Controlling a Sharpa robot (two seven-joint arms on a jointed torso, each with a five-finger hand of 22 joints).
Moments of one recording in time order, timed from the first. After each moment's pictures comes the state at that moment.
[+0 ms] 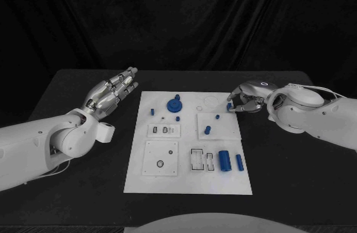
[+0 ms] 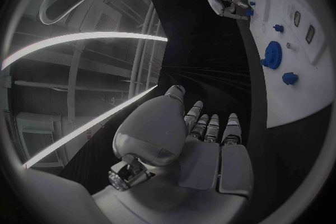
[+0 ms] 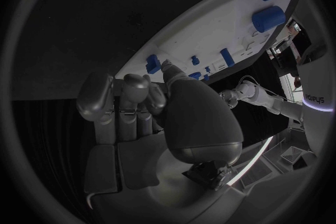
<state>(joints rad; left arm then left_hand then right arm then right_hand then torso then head) 1.24 -0.98 -0.22 1.49 -0.11 -0.05 0.68 1.37 0.28 -0.16 0.24 0.59 0.29 0.06 0.05 0.04 0.00 0.03 0.01 0.00 0.00 0.03 0.00 0.00 0.16 0.00 0.14 0.00 0.00 1.33 -0.90 -0.25 1.40 -1.51 -0.30 -0.07 1.33 -0.09 0.15 0.19 0.12 0.86 0.03 0.09 0.15 1.46 -0.06 1.11 1.11 1.46 -0.10 0.93 0.98 0.10 1.44 0.01 1.04 1.31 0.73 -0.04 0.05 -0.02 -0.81</state>
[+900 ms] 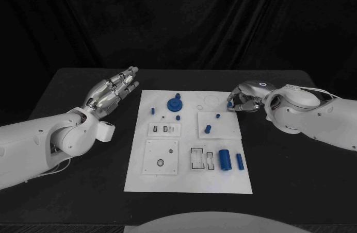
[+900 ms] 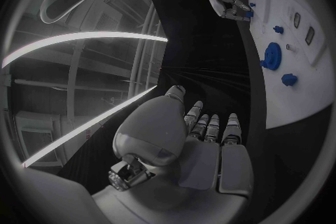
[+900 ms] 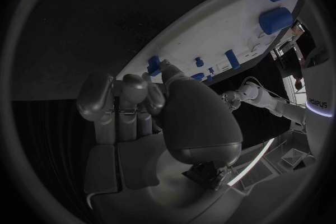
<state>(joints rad) 1.24 -0.97 -0.22 1.49 -0.11 -0.04 0.67 1.37 0.29 -0.15 0.24 0.59 0.29 0.07 0.05 0.04 0.00 0.04 0.01 0.00 0.00 0.03 0.00 0.00 0.16 0.00 0.15 0.00 0.00 1.32 -0.88 -0.25 1.38 -1.53 -0.33 -0.11 1.36 -0.08 0.15 0.18 0.15 0.90 0.04 0.12 0.17 1.46 -0.06 1.11 1.11 1.46 -0.10 0.94 0.97 0.10 1.44 0.01 1.04 1.31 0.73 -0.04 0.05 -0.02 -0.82</state>
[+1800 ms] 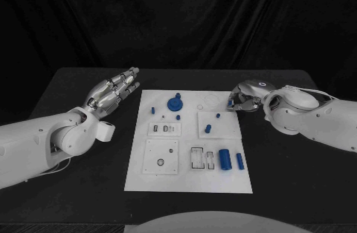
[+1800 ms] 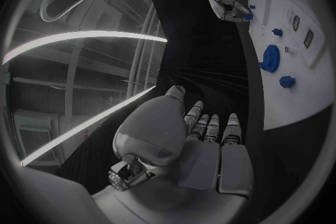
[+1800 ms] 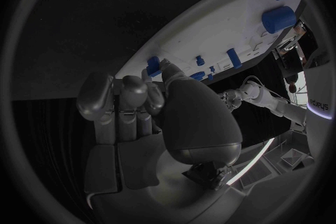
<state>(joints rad) 1.24 -0.98 -0.22 1.49 -0.11 -0.02 0.66 1.37 0.29 -0.14 0.24 0.59 0.29 0.07 0.05 0.04 0.00 0.04 0.01 0.00 0.00 0.03 0.00 0.00 0.16 0.00 0.15 0.00 0.00 1.31 -0.87 -0.25 1.39 -1.53 -0.37 -0.12 1.37 -0.06 0.15 0.14 0.23 1.01 0.04 0.24 0.26 1.46 -0.05 1.11 1.12 1.47 -0.10 0.99 0.98 0.10 1.44 0.01 1.04 1.31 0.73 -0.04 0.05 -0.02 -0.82</state>
